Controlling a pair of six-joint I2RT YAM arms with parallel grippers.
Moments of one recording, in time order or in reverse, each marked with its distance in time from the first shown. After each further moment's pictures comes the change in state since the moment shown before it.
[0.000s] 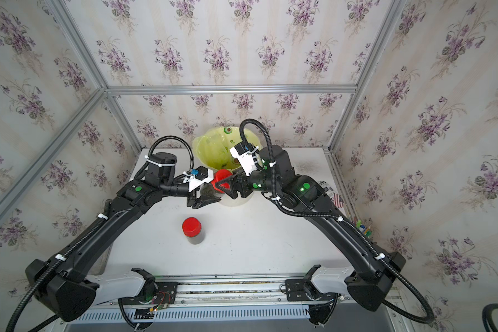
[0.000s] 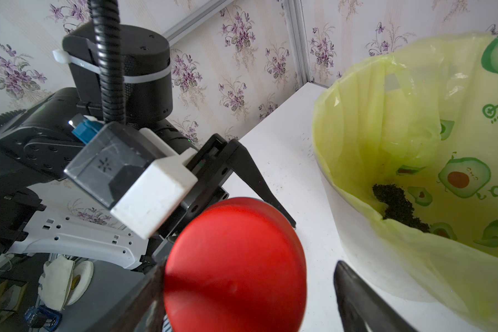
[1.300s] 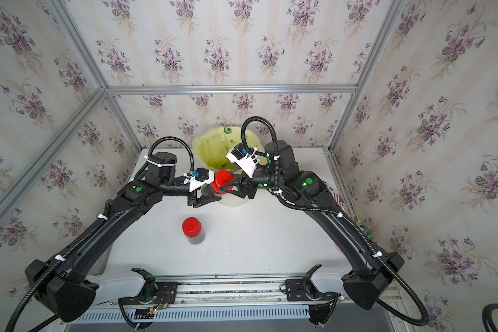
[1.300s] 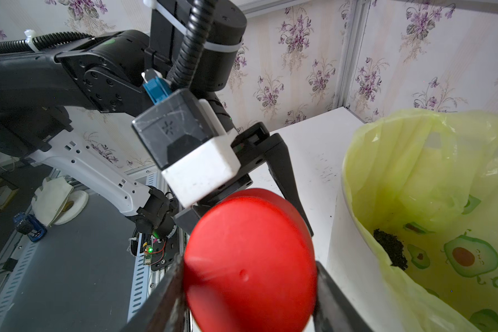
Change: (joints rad) left arm -0.003 -0.006 0.000 0.017 -0.021 0.057; right arm -0.100 0.016 0.002 -0.023 -0.246 -0.364
